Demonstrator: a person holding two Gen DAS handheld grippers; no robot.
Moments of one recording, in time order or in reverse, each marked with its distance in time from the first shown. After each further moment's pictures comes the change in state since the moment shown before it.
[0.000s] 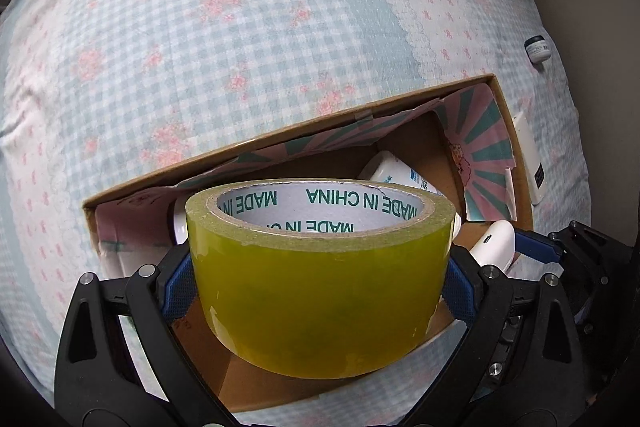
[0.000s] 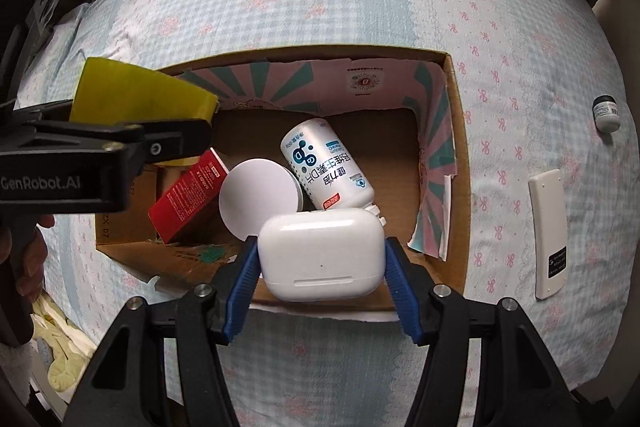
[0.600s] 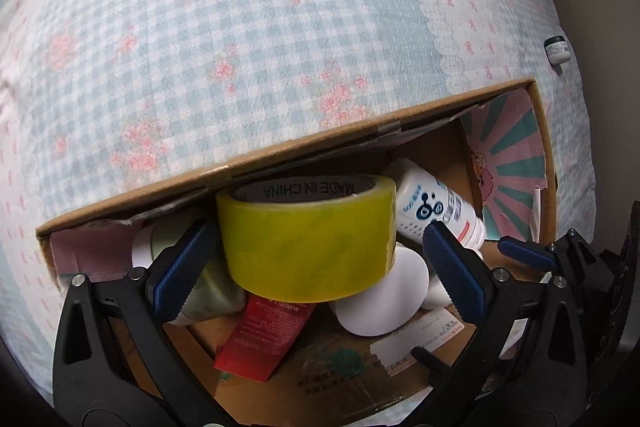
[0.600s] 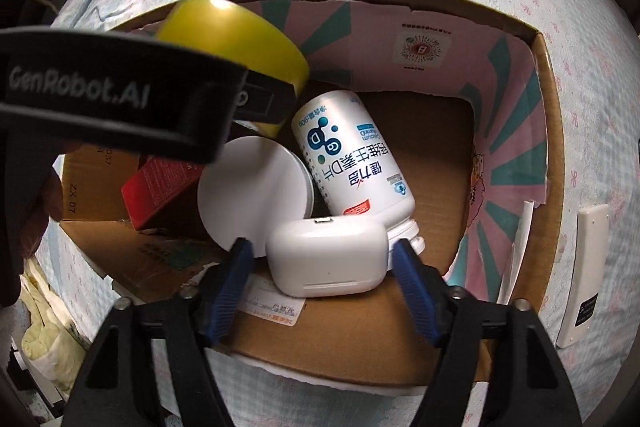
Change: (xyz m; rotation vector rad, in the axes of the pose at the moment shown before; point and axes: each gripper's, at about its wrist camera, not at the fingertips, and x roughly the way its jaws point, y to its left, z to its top) left arm 0.036 0.006 0.022 -0.045 0.050 -0.011; right arm 0.042 -0.002 -0.008 -0.120 0.008 0.066
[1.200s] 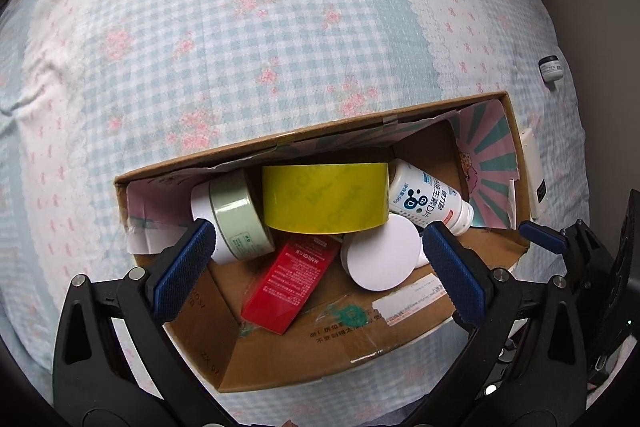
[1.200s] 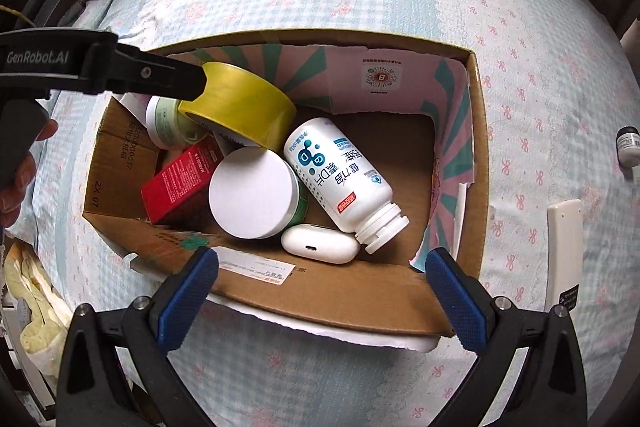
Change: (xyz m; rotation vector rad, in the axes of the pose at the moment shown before) left arm -0.059 0.011 -0.026 -0.048 -0.049 0.028; right arm -0.053 -0.002 -0.026 -0.007 -0.075 -0.030
